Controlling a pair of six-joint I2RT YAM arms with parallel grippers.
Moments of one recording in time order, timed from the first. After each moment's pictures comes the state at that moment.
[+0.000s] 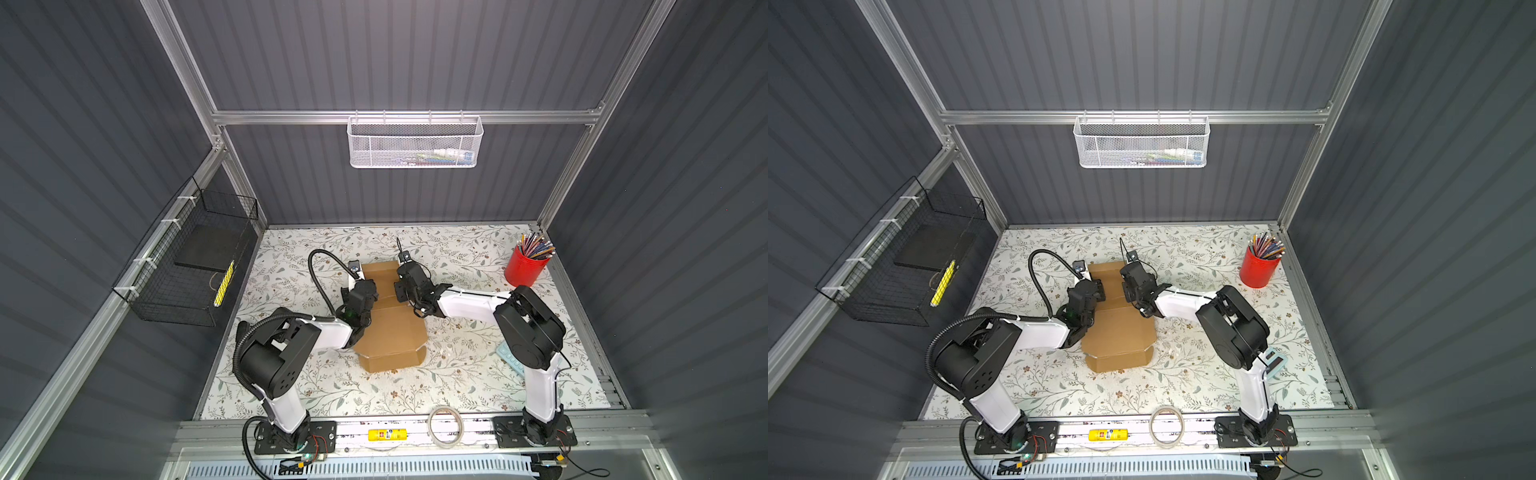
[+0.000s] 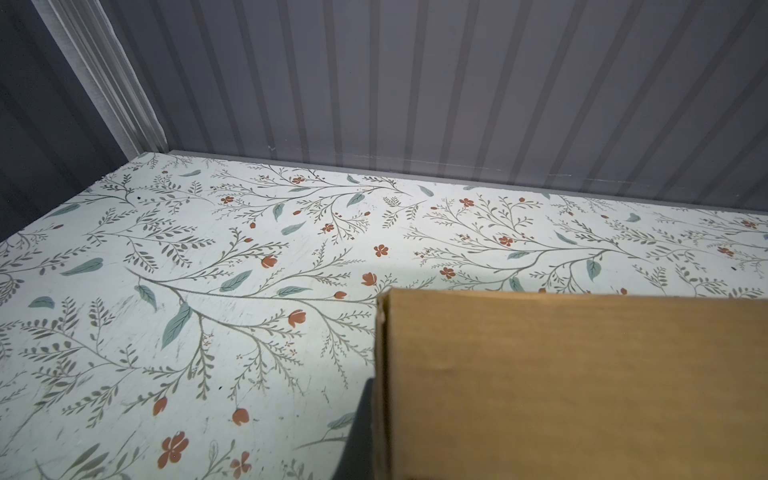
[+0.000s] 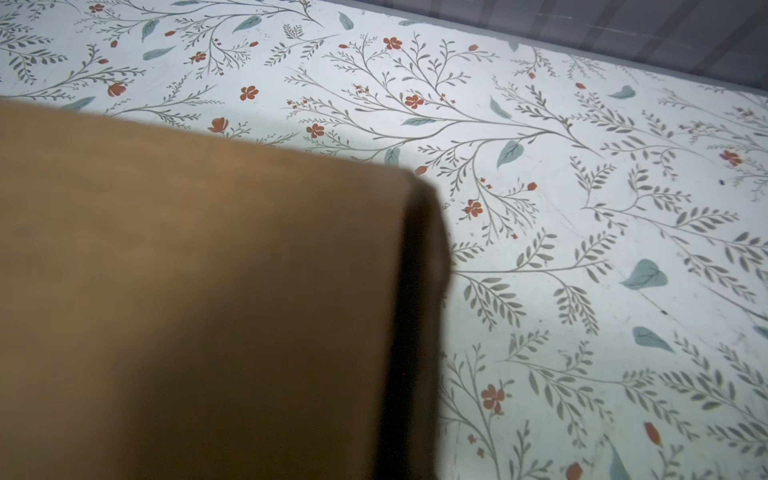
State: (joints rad) left arm -0.60 1.73 0.69 0.68 -0.64 -0.27; right arm 0.77 2.00 1.27 0.03 0.34 0.25
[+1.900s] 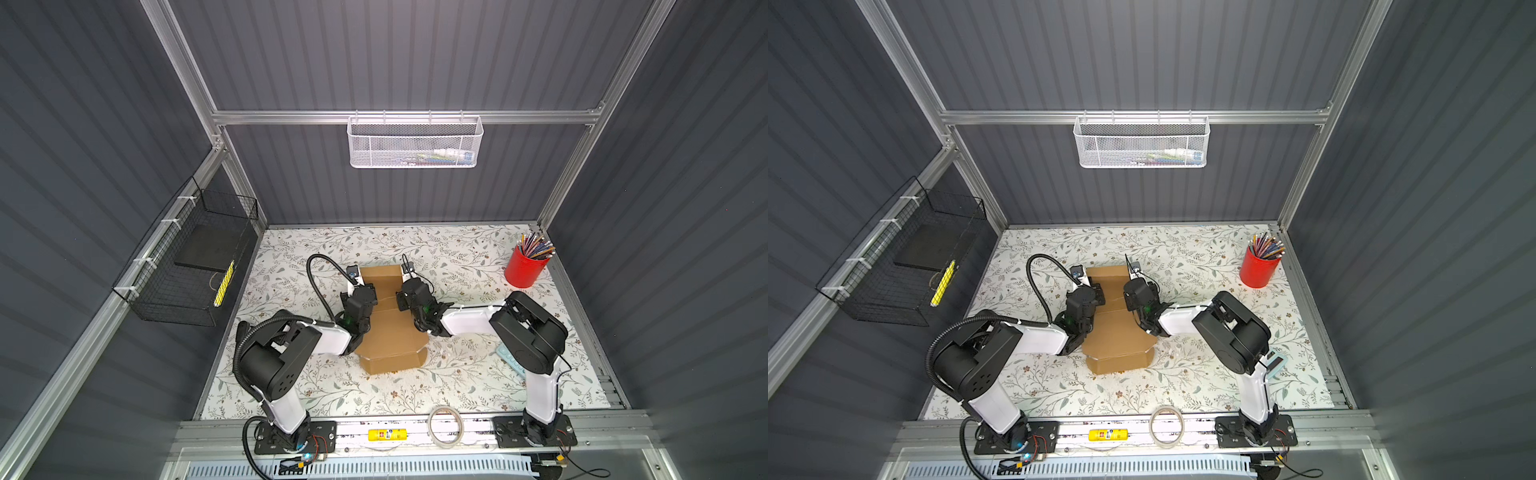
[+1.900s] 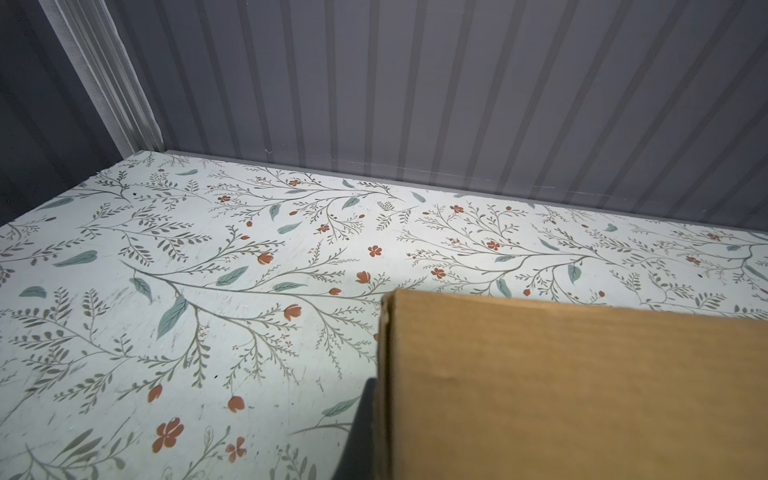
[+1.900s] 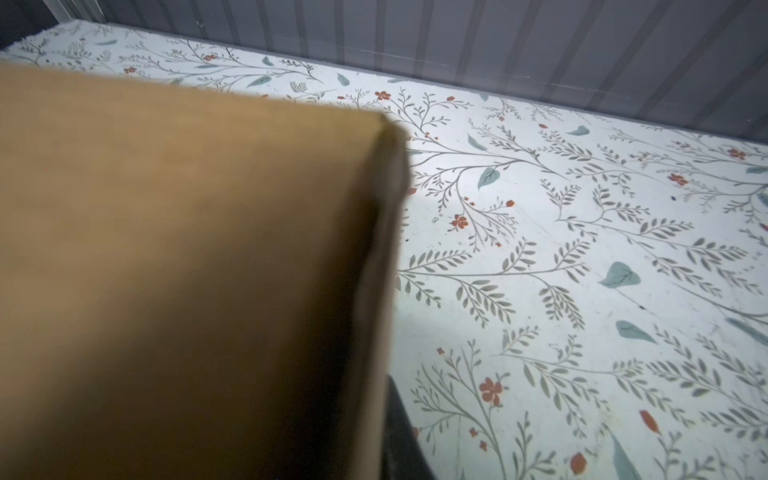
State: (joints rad) left arm -0.62 1.71 0.62 0.80 -0.65 -0.29; right arm 0.81 1.97 1.05 0.42 0.46 0.20
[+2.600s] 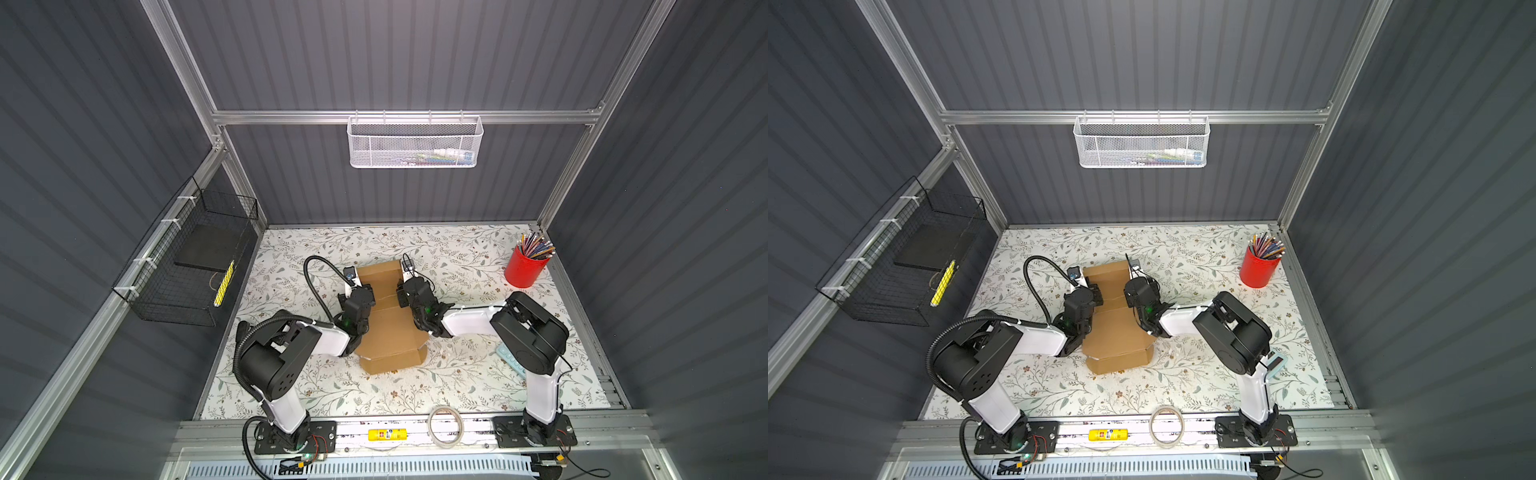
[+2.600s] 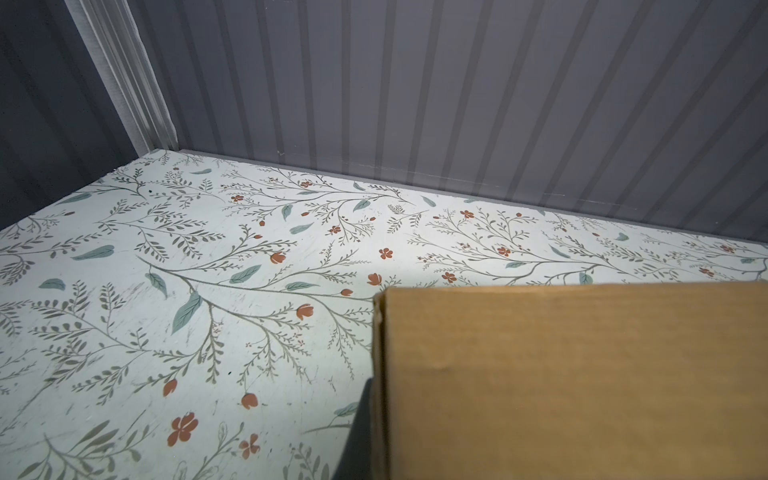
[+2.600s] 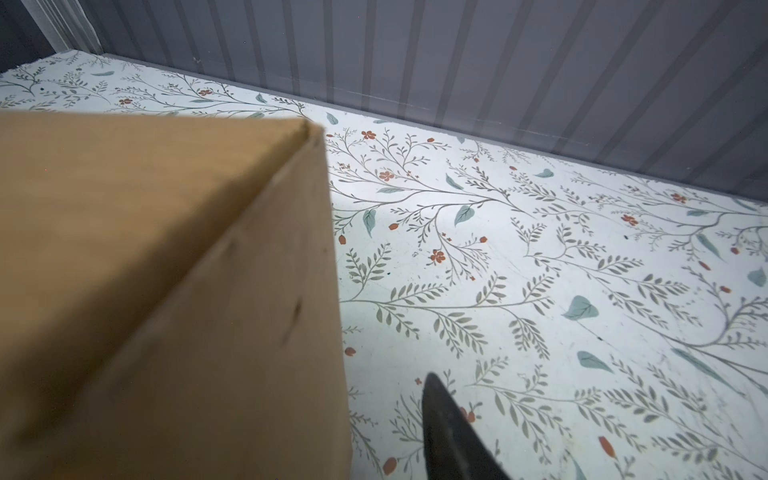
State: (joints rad) left arm -0.61 1.71 0.60 0.83 -0.67 -0.29; right arm 0.81 1.96 1.03 0.50 0.51 0.13
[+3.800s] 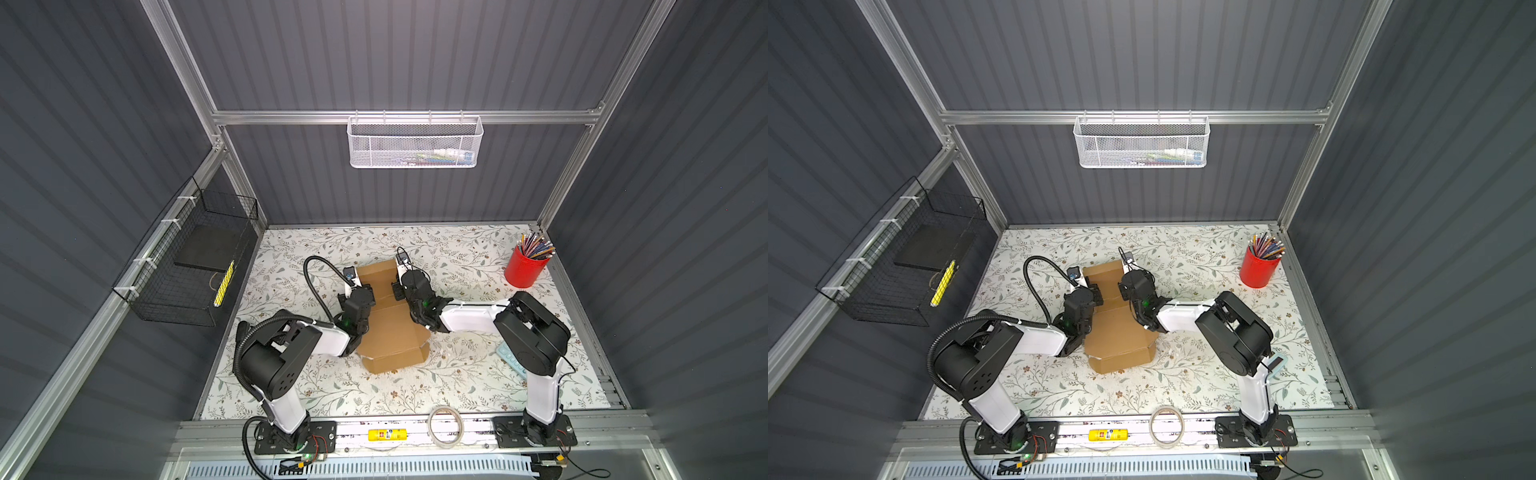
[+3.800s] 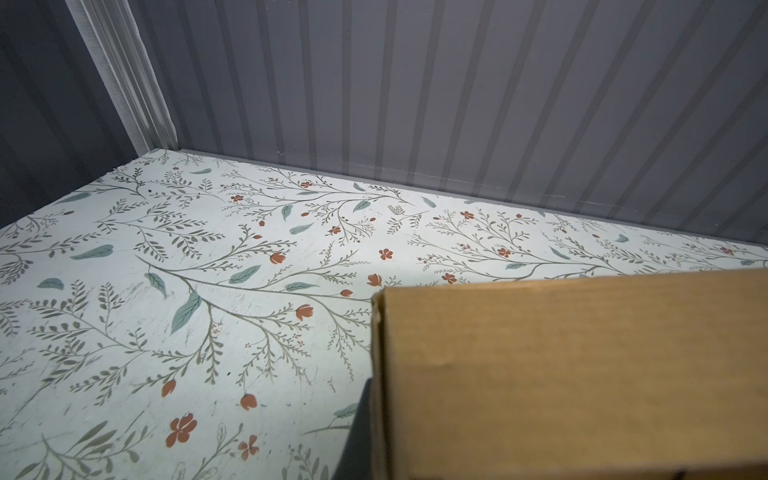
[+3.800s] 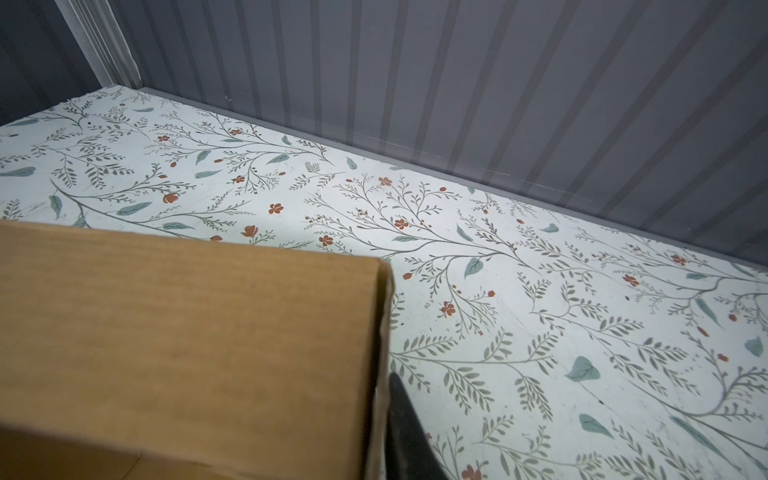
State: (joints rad) left arm -0.61 1.72 0.60 0.84 -0.67 -0.29; right arm 0.82 1.95 1.11 0.48 0.49 0.06
